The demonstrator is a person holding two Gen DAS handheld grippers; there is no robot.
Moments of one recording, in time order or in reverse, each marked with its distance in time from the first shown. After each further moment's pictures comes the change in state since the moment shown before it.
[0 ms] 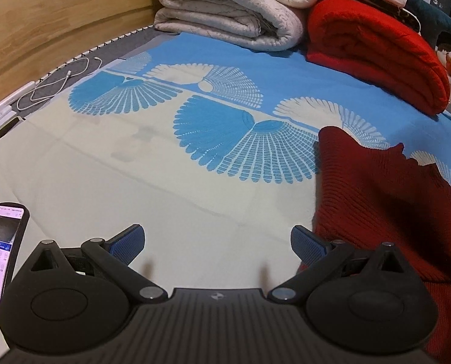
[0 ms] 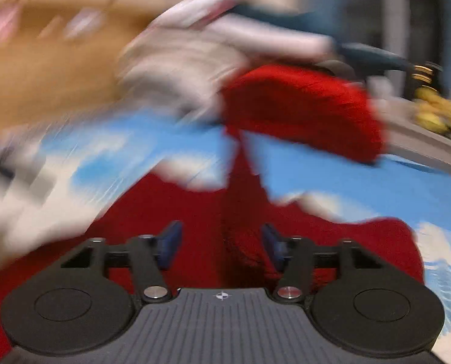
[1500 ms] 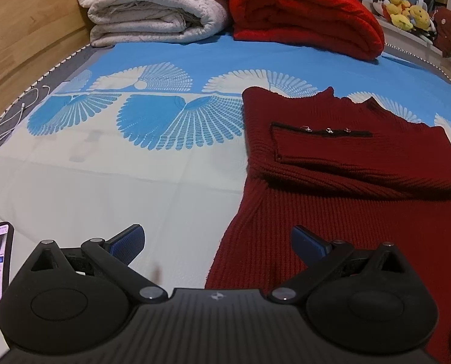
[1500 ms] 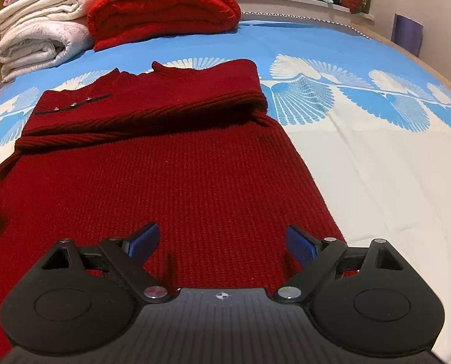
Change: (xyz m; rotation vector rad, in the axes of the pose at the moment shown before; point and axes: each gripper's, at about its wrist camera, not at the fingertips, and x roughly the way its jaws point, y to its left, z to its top) left arm -0.041 -0.040 -0.048 0.248 0.006 -0.115; right arm -0.117 -0.050 -0.095 0.584 0.365 -0.387
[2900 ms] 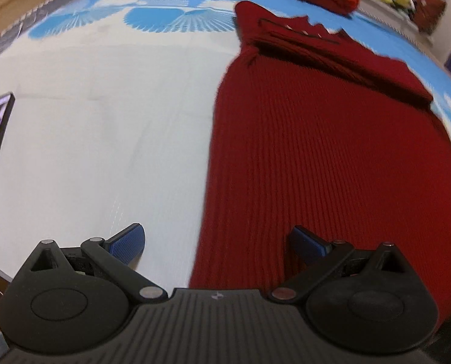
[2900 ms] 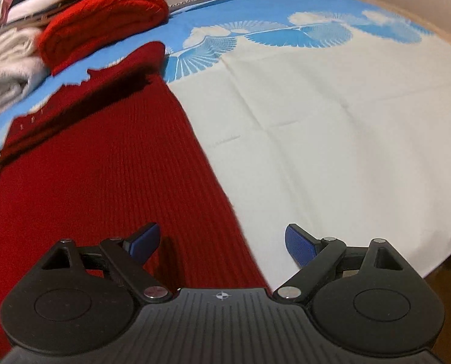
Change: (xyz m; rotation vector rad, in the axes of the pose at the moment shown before) left arm -0.050 0.044 -0.149 -0.004 0.162 -0.152; right arm -0.055 -0.124 -0.096 0.232 0.036 -0.013
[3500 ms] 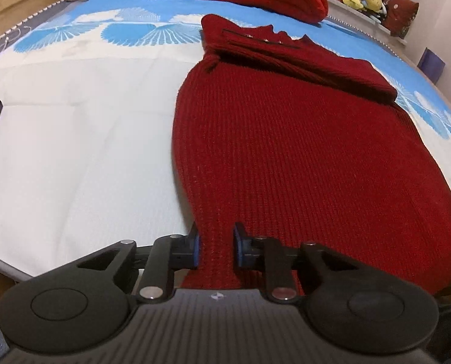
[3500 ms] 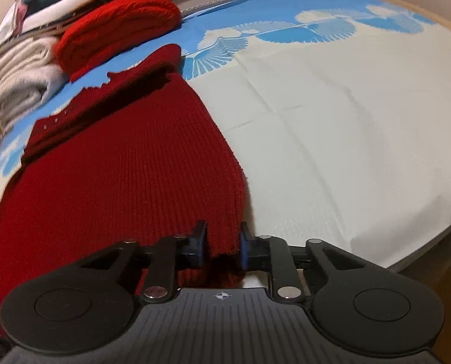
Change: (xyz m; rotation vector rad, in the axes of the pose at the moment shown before) left arm -0.030 -0.018 -0.027 0.020 -0.078 -0.079; right arm -0.024 -0.001 -0.016 0.062 -0.016 0.101
